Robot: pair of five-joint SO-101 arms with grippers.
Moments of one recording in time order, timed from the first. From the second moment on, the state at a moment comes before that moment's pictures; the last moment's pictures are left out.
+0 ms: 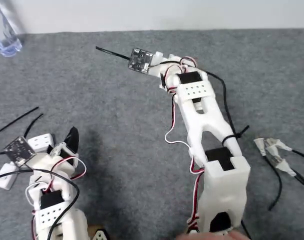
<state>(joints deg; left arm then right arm) -24.0 -68.4 96.7 21.0 28.2 -15.1 25.9 -13.6 38.5 60.4</state>
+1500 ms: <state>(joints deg) -23.8 -68.4 96.7 21.0 28.2 -3.8 8.6 -3.9 86.9 56.7</state>
